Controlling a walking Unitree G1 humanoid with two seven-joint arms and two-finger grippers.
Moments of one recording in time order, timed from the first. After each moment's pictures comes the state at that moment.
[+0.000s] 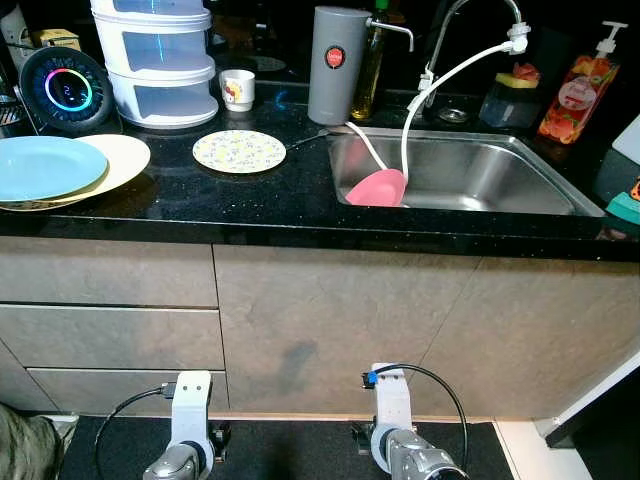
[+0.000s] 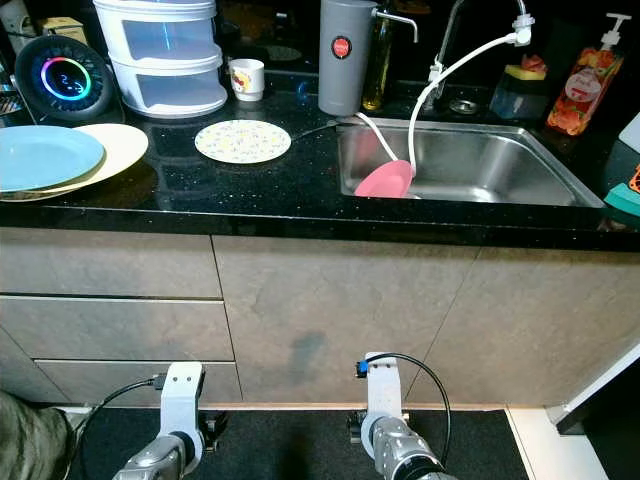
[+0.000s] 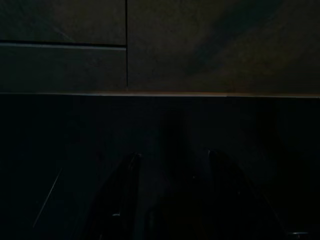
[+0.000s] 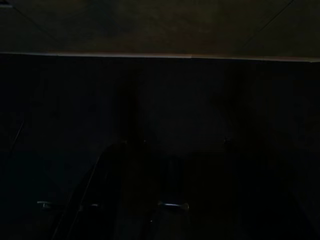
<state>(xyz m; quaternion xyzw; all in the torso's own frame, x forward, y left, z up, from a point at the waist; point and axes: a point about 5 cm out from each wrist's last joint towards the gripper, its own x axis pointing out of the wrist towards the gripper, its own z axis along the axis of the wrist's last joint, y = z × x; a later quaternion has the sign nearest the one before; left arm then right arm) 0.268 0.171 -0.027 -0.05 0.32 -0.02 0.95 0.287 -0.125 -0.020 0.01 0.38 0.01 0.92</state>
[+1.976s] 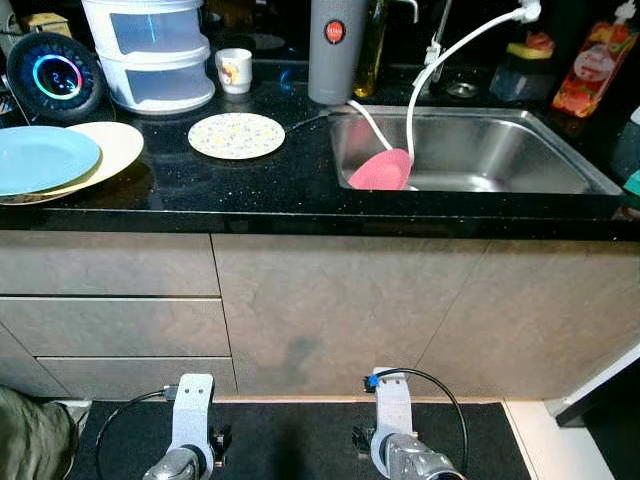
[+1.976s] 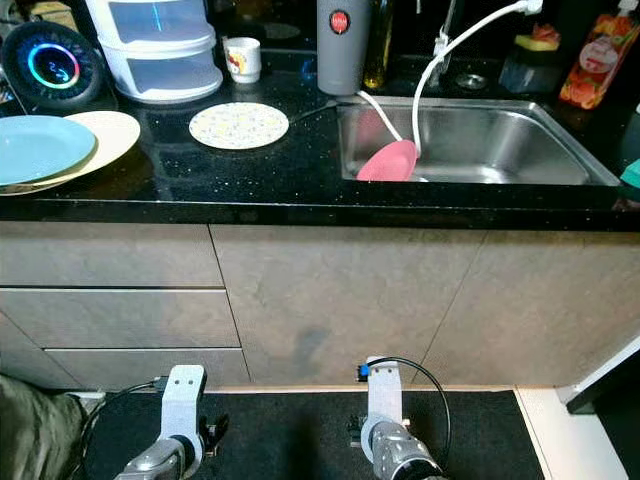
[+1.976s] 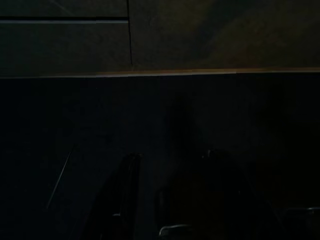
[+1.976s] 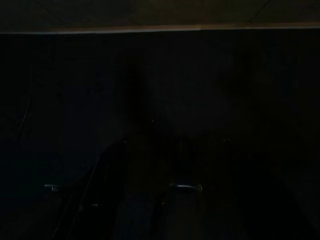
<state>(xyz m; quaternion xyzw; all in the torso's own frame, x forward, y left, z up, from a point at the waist) 0.266 0.171 -0.027 -0.03 0.32 -0.04 0.94 0.283 -0.123 -0.023 0.02 0.39 0.00 0.92</state>
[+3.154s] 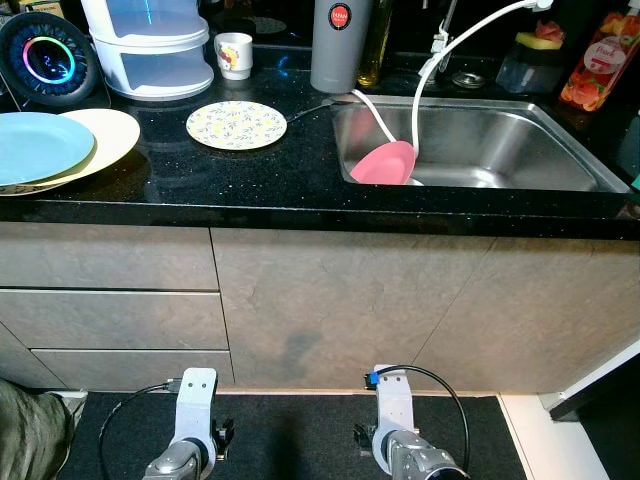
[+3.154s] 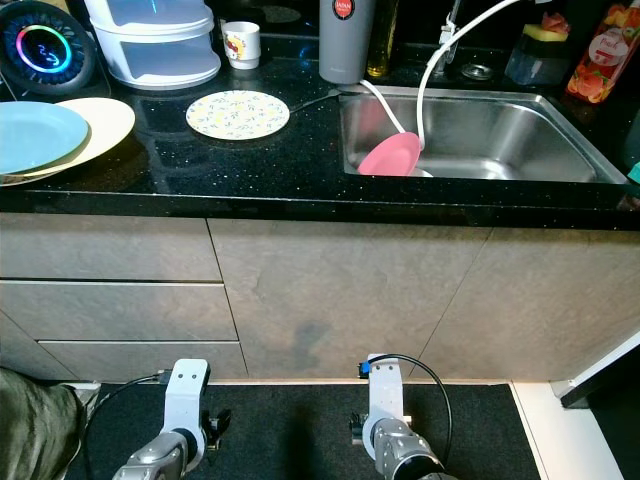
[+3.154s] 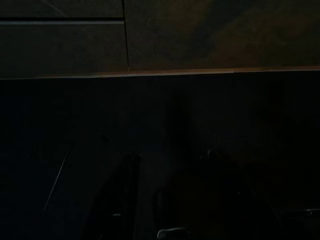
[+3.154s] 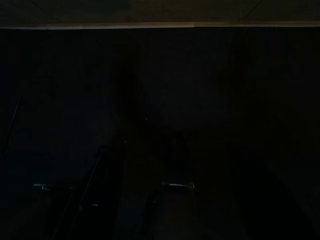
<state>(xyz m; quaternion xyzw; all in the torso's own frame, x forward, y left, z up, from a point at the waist) 0.272 0.167 -0.023 -0.03 0.32 -0.04 0.95 0.287 -0.128 -0.020 0.02 0.39 0.00 0.92</state>
